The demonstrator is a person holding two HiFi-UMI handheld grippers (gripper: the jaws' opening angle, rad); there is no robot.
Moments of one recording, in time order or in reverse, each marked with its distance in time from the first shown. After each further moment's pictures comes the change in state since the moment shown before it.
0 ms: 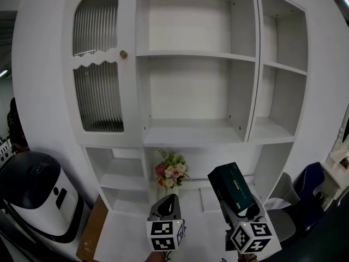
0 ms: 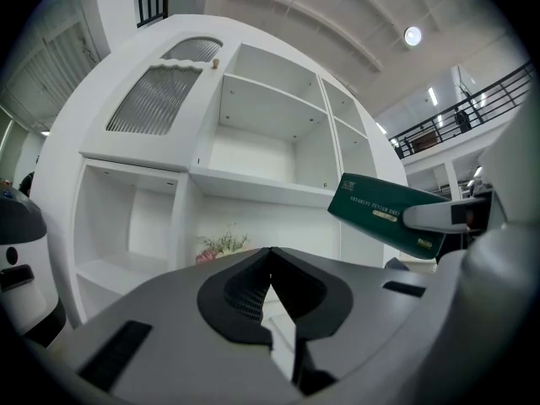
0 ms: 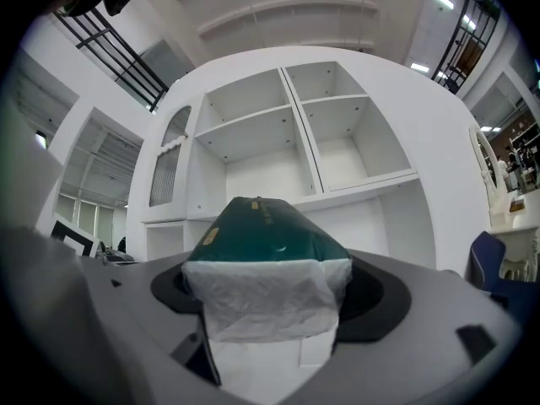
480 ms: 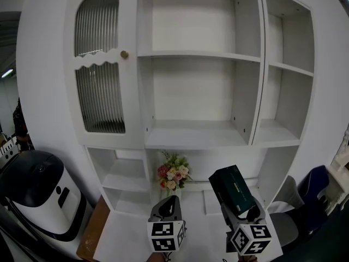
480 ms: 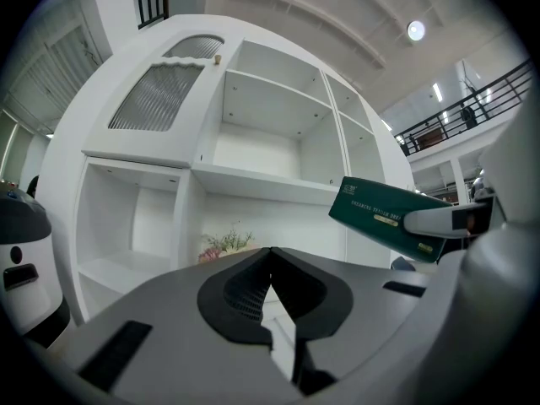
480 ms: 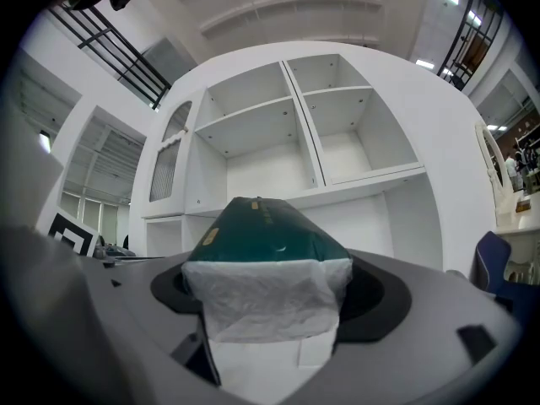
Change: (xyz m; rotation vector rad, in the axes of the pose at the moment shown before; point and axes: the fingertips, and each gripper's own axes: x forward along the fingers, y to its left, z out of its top) left arm 0.010 0.005 -0.004 -0.001 0.010 0.036; right arm 0.016 -0.006 -0.010 -0.005 0.021 0.026
